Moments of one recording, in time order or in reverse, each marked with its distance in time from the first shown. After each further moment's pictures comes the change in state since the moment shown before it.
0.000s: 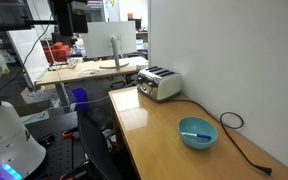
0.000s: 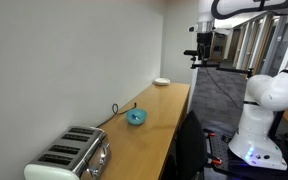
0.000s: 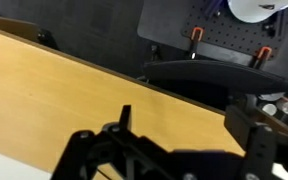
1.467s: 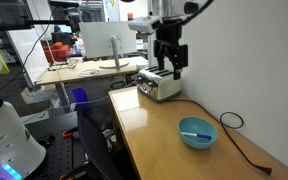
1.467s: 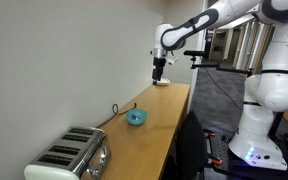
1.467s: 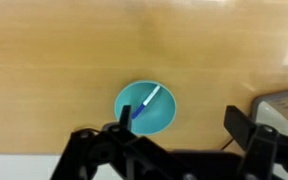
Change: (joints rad) arm 0.094 0.719 -0.008 0.198 0.306 0.620 0.328
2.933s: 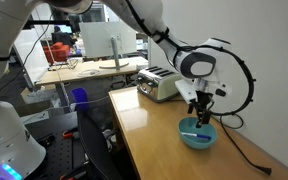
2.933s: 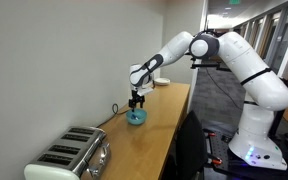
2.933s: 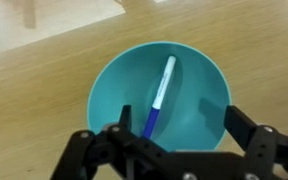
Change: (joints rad) arm -0.164 0.852 0.148 0.619 0.163 0.074 0.229
